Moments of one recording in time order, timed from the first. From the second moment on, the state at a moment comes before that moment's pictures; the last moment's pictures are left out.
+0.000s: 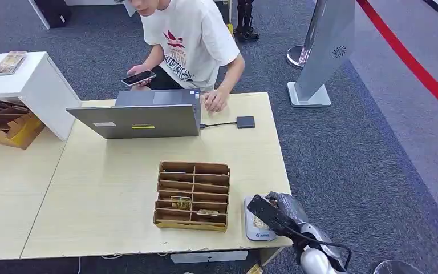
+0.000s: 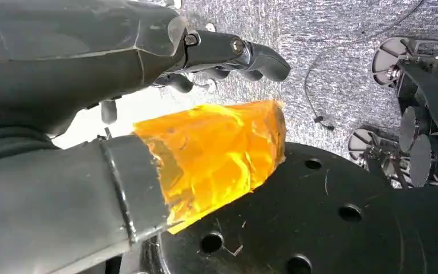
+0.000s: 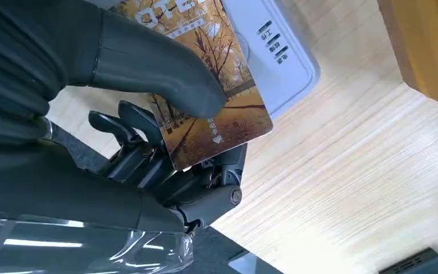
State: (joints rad) left arm 0.01 -0.02 -0.44 -0.12 0.68 0.07 0.08; right arm -0.07 -0.18 0.43 -1.35 0.57 -0.04 0.19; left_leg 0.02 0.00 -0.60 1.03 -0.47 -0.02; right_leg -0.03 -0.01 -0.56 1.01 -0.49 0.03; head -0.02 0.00
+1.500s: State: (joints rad) left arm 0.01 -0.01 -0.47 -0.12 0.71 0.07 0.08; right arm -0.06 -0.17 0.42 -1.35 0.58 -0.05 0.20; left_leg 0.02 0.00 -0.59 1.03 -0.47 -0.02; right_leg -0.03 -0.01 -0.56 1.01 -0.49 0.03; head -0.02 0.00
